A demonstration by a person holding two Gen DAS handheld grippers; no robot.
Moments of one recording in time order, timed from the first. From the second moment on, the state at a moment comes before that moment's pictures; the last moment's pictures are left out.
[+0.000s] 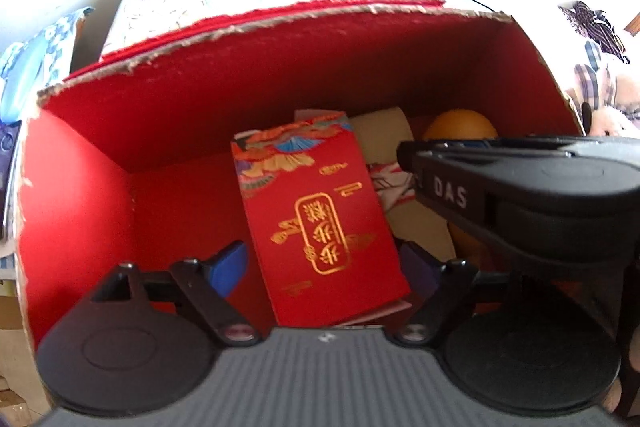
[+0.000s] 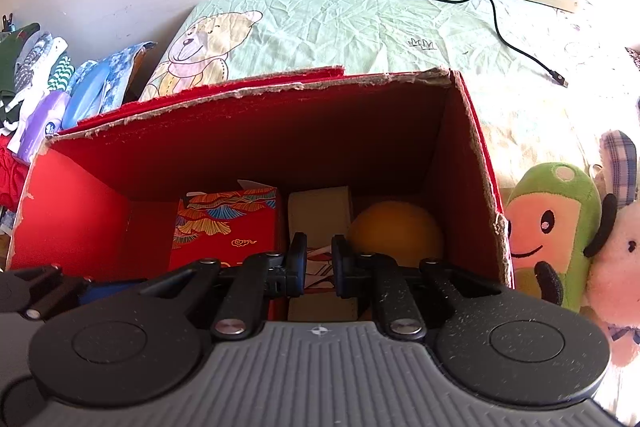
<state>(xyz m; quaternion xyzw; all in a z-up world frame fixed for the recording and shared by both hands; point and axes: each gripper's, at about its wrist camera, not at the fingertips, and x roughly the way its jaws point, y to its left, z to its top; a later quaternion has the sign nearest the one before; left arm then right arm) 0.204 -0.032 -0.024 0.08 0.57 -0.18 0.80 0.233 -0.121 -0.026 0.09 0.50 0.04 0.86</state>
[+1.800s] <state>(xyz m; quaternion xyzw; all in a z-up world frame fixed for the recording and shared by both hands) 0.174 -0.015 -0.004 0.07 0.53 -0.12 0.83 0.224 -0.120 -0.017 0.06 0.47 0.03 0.88</state>
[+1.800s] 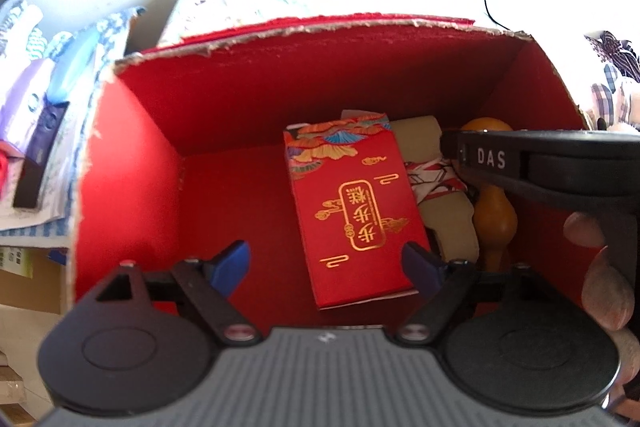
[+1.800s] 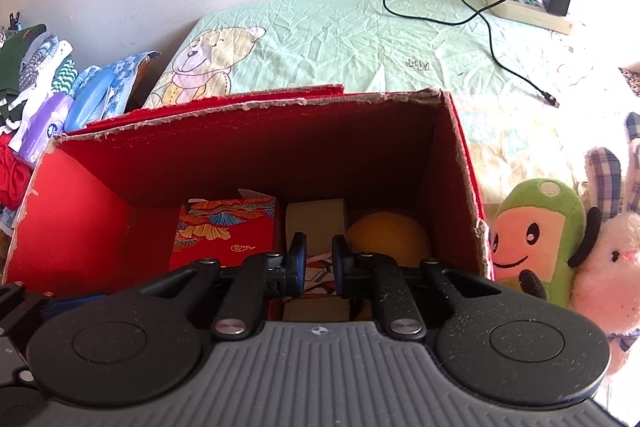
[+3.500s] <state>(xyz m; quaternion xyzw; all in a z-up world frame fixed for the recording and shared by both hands) 0.032 0.079 0.002 -0.07 0.57 -0.01 0.82 0.062 -0.104 -0.010 0.12 0.46 0.19 0.86</state>
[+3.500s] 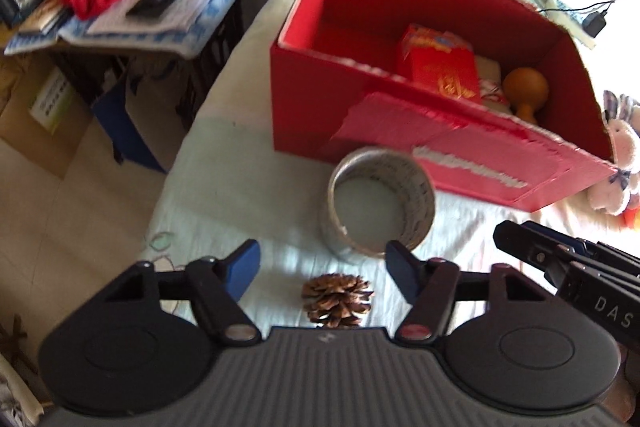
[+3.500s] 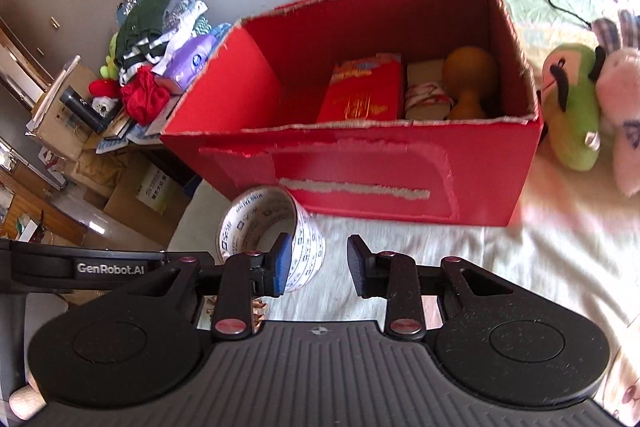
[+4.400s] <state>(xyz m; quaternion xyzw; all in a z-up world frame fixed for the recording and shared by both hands) 0.089 0.070 -0.044 -0.01 0.62 -0.04 0.79 0.109 -0.061 -0.049 0.12 0.52 0.19 0.82</state>
